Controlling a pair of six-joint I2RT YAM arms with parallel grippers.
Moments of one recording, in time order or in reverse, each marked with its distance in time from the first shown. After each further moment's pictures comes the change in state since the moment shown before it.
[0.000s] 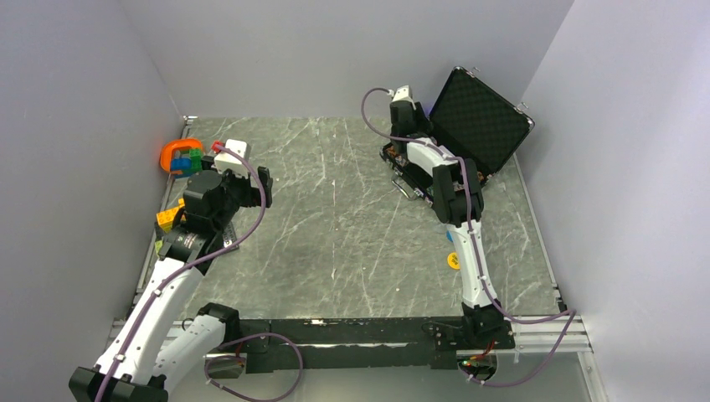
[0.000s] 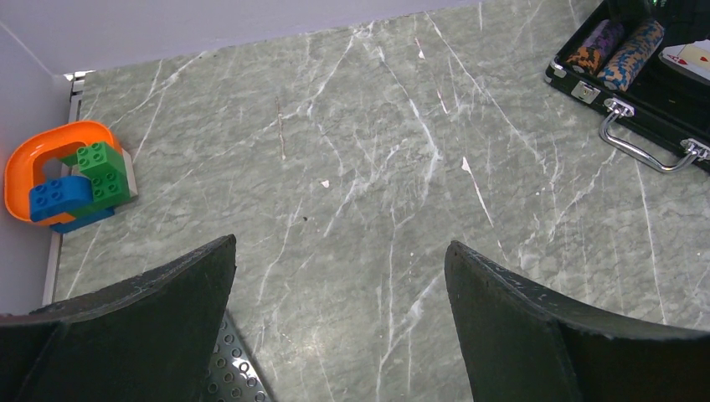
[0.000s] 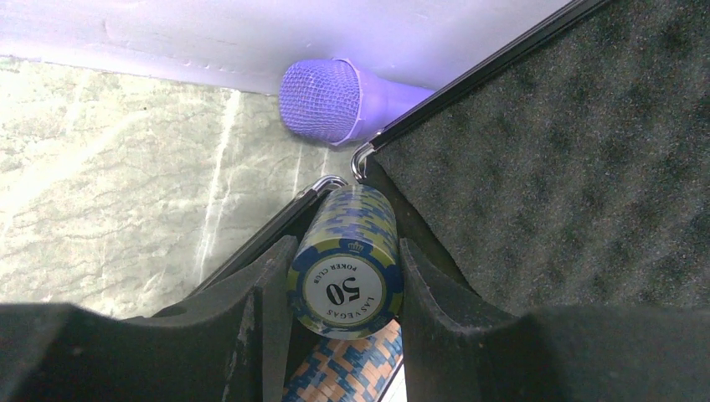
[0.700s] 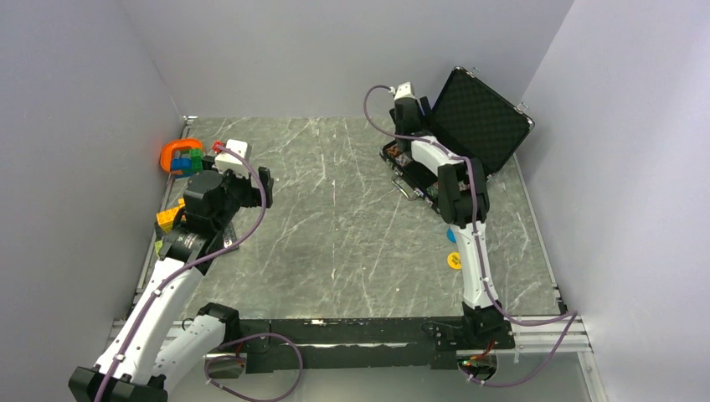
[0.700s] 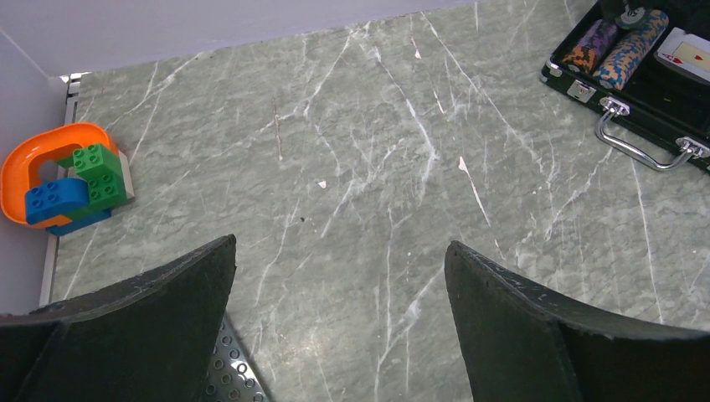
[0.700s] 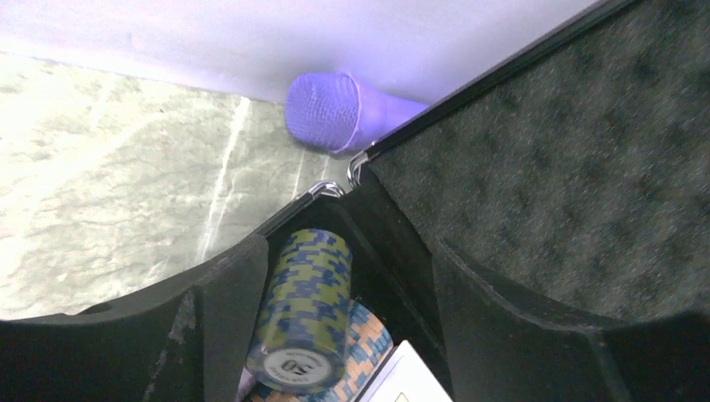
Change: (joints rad) left arm -0.004 0.000 0.000 0.000 0.005 0.000; right arm -0.006 -0.052 -0.056 0.017 -0.063 -0.028
